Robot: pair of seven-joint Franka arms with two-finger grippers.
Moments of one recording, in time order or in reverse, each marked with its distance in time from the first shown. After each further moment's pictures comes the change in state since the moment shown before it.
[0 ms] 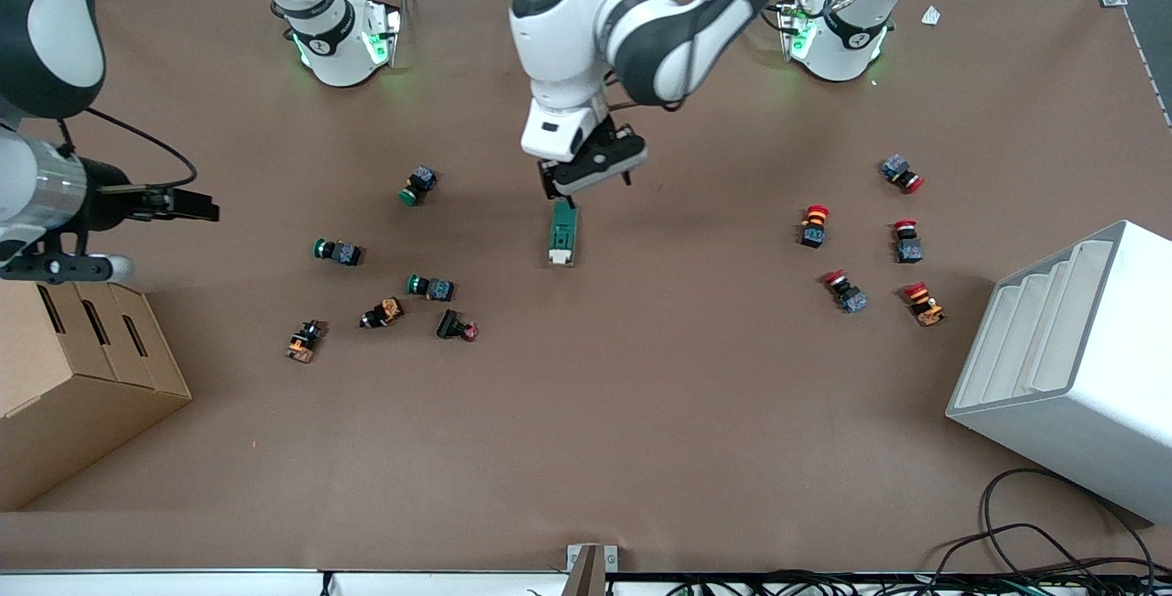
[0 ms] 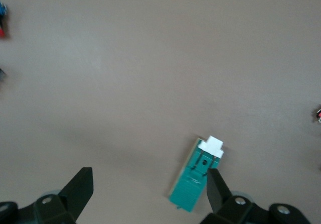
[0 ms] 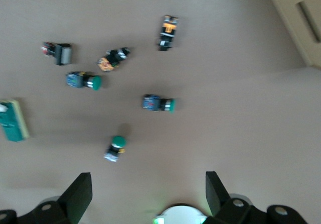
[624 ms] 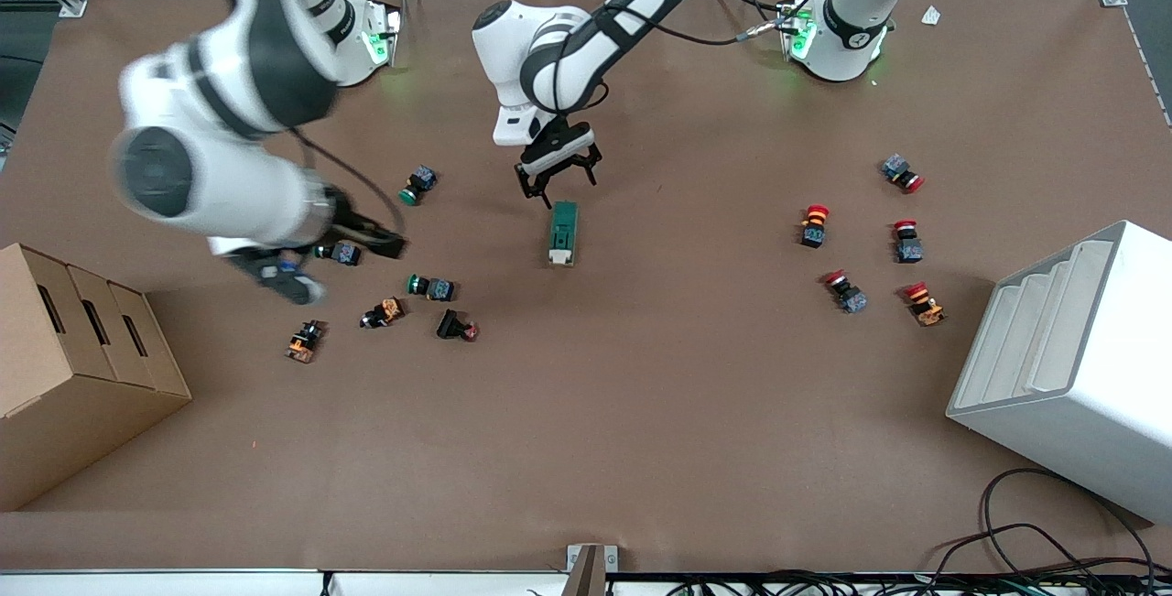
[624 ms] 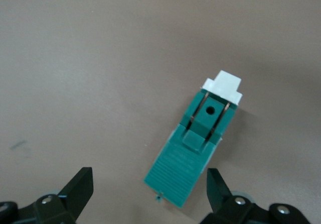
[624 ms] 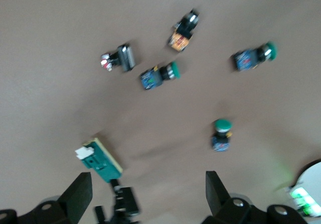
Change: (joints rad) left arm -0.190 0.246 0.000 -0.027 0.391 0.060 -0.510; right arm 0.359 0.125 0.014 -0.018 0.078 0.207 0.827
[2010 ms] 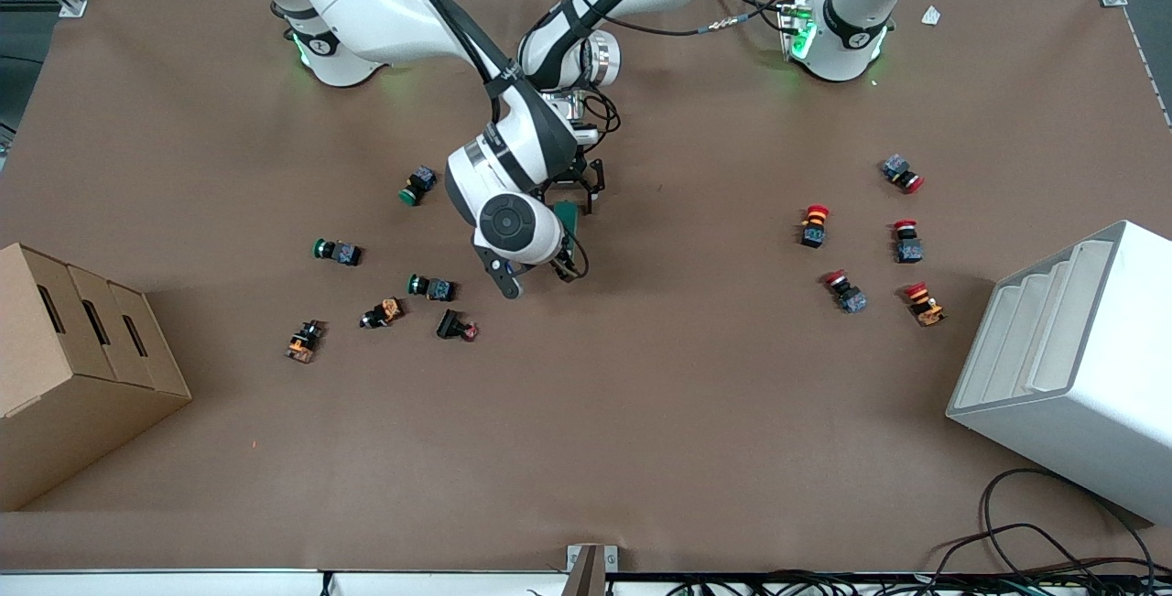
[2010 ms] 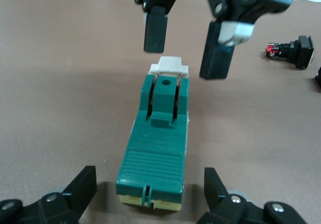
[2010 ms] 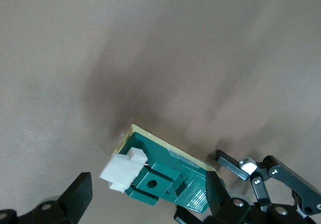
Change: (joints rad) left arm -0.063 0.089 0.003 -0.212 0.796 0.016 -0.390; right arm 0.321 0.399 -0.001 -0.006 0.102 0.419 0.619
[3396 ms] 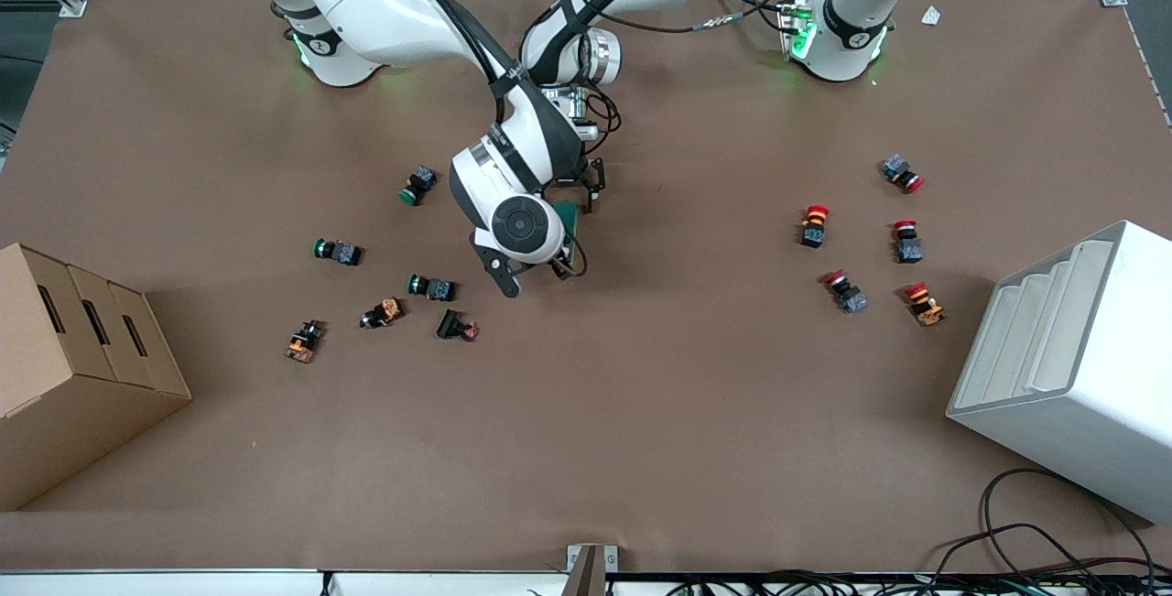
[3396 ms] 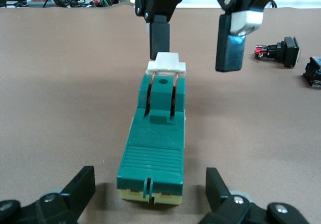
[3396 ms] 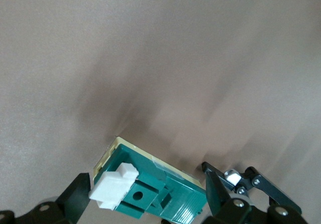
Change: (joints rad) left arm -0.020 0.015 0.004 -0.013 0.065 -0.044 -0.015; right arm 0.007 0.009 -0.013 0.042 -0.060 -0.098 0.013
